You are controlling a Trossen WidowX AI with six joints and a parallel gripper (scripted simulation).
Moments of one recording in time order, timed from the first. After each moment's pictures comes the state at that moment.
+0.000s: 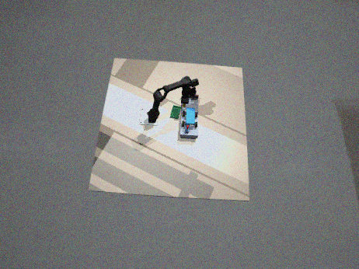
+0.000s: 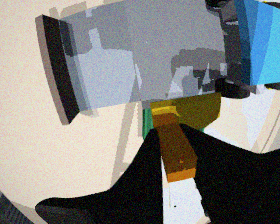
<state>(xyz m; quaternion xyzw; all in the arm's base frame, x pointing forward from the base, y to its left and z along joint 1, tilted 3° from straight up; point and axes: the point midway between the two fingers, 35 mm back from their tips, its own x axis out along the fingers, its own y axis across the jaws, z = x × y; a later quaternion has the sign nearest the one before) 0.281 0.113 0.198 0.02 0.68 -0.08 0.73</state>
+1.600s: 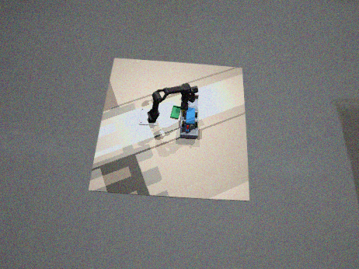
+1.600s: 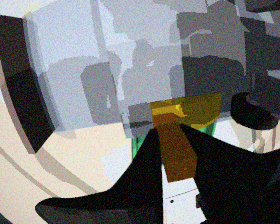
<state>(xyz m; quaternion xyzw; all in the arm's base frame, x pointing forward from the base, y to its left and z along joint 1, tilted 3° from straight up) 0.283 0.089 0.138 0.02 0.68 -0.08 0.73</state>
